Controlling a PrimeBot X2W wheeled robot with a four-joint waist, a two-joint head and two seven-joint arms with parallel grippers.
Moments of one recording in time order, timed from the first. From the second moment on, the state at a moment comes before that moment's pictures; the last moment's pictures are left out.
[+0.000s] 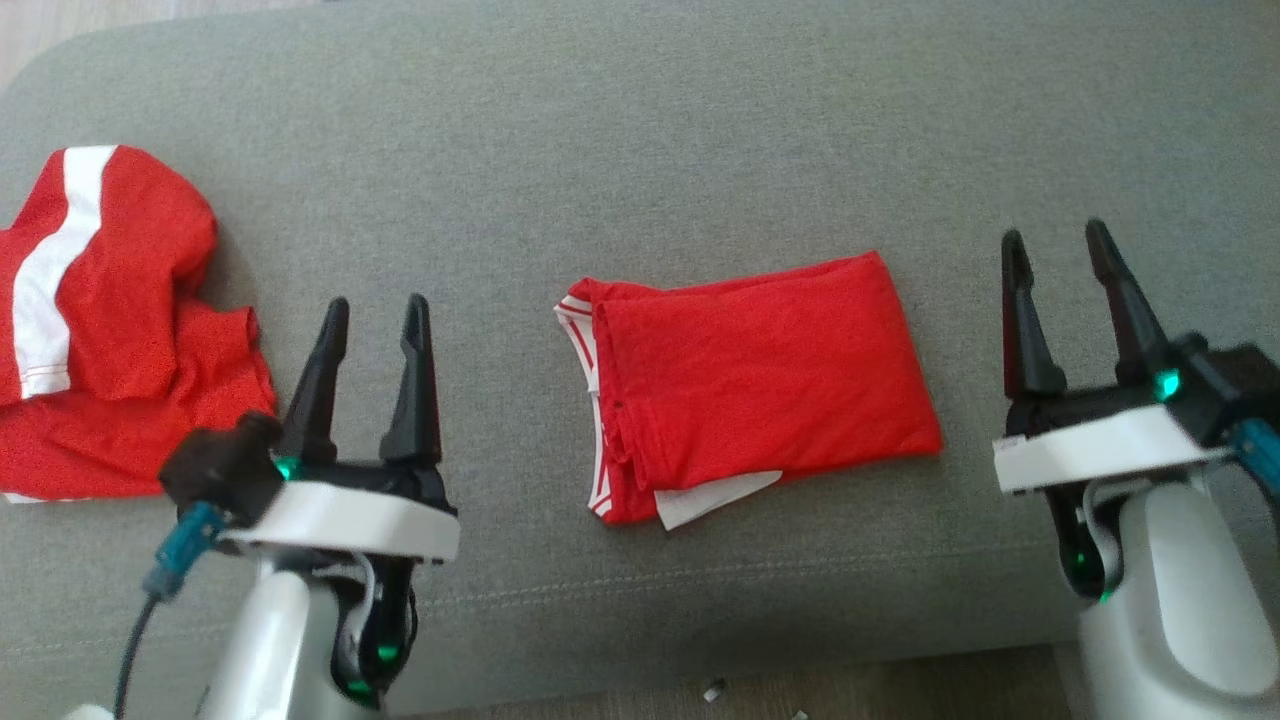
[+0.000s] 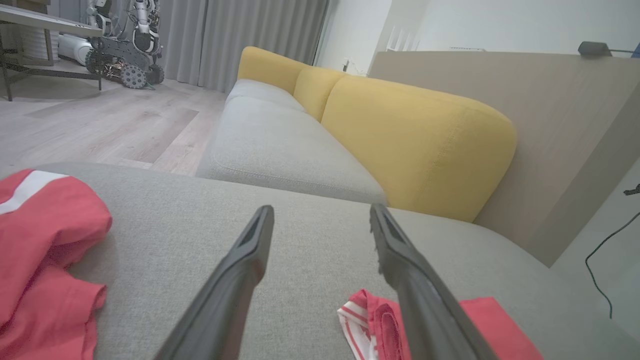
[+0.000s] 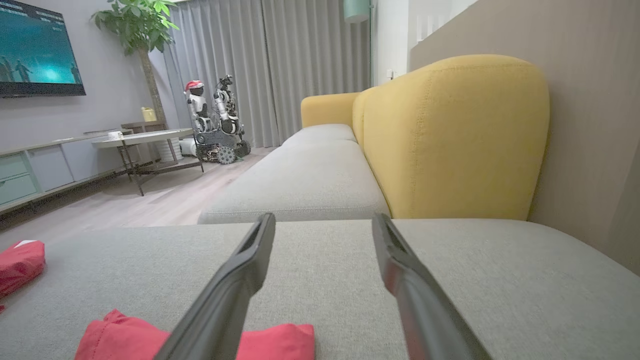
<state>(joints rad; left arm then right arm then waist) -0.14 0.04 -0.18 0.09 -0.35 -0.03 -0.25 -0.30 -0.13 0.10 0.33 0.08 0.12 -0.23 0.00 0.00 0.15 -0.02</state>
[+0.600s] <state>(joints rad) -0.09 0.04 -0.21 0.07 -0.30 0.00 -0.25 -0.26 -0.08 0.07 0.30 0.04 0.12 -0.24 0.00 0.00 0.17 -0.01</state>
